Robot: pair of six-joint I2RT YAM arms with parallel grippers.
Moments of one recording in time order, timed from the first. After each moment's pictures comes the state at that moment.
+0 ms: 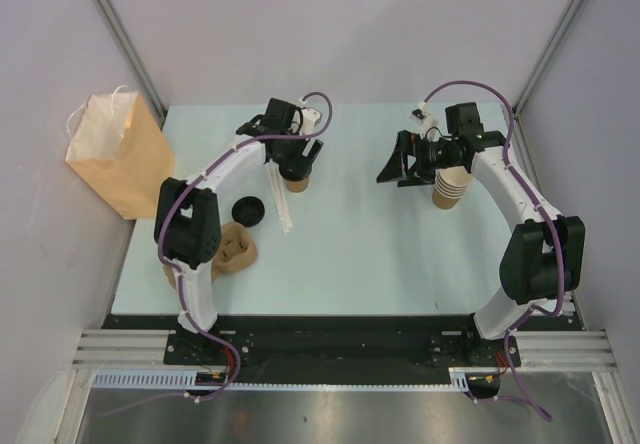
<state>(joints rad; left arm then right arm) -0.39 1.98 1.66 -0.60 0.08 0.21 0.15 1.64 1.43 -0.72 -0.83 0.18</state>
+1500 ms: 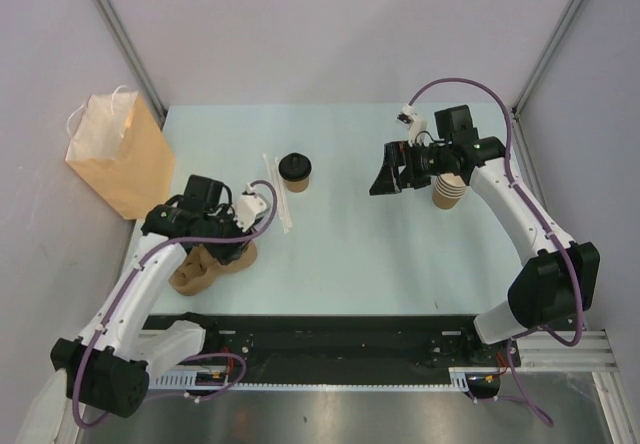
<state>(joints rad) -0.24 1.02 0.99 -1.09 0.22 0.57 0.27 1.50 1.41 -0.78 -0.72 0.08</state>
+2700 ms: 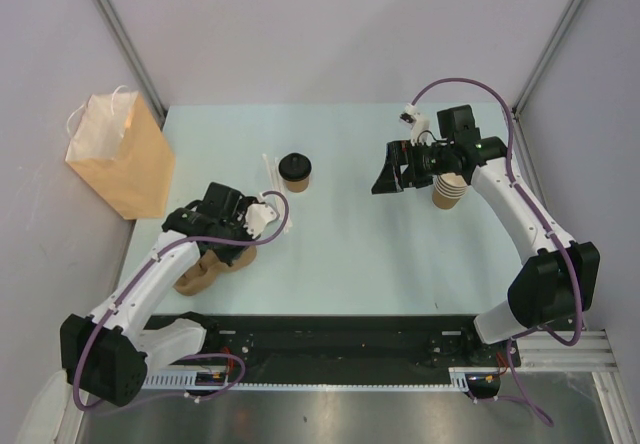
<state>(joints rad) -0.35 1.08 0.85 -0.94 0.09 0.52 0.26 1.50 1.41 -0.77 -0.72 0.07</state>
